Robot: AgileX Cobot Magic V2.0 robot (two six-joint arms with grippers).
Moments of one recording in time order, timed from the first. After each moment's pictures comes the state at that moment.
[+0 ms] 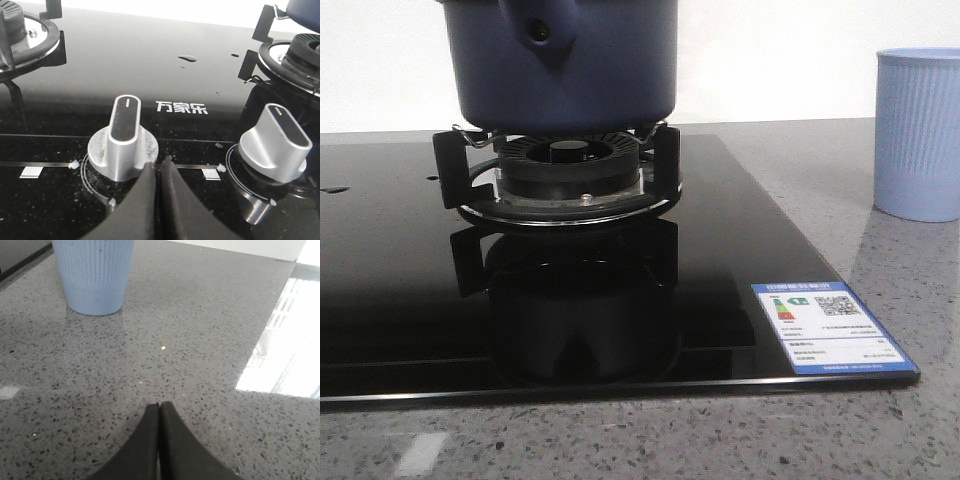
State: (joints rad) left arm -0.09 0.00 0.00 0.01 0.35 -0.16; right arm 0.08 -0.01 0.01 -0.19 0.33 0.02
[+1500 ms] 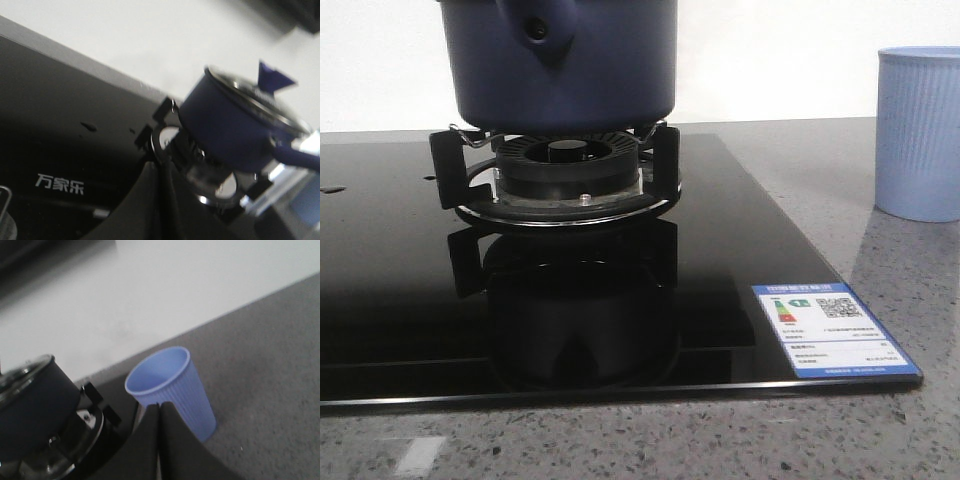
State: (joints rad) left arm -0.09 0.17 -0.29 -0.59 0.39 0.05; right arm 0.08 0.23 -0.33 0.21 0.26 0.27
